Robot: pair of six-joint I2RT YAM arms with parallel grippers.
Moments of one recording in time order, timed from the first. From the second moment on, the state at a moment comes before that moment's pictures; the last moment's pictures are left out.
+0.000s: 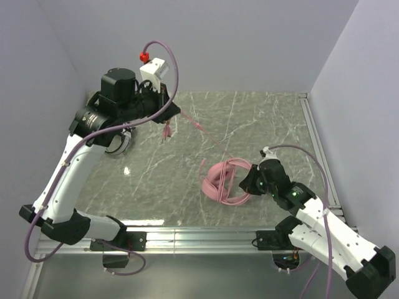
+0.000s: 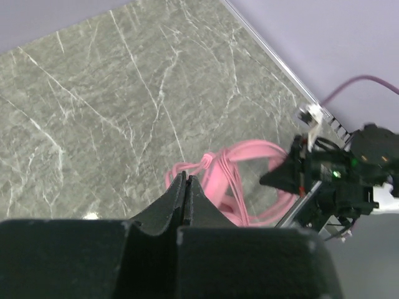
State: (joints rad) left arm -0.53 1.36 1.86 -0.84 0.29 -0.20; right arm 0.61 0.70 0.52 -0.56 0.02 0.74
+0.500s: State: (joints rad) left arm -0.53 1.10 1.64 -0.78 0.40 -0.21; right arm 0.42 0.91 0.64 -0.46 -0.02 0.73
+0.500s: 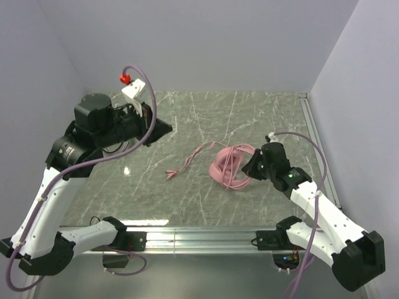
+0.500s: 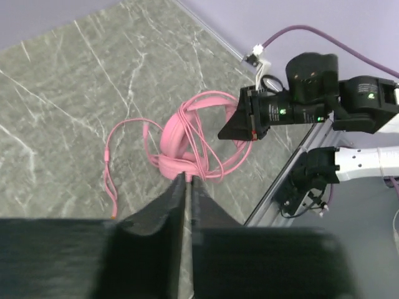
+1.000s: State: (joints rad) left arm -0.53 1.19 1.02 -0.42 0.19 -0.30; right arm 0.42 0.89 0.71 -0.54 0.01 0.67
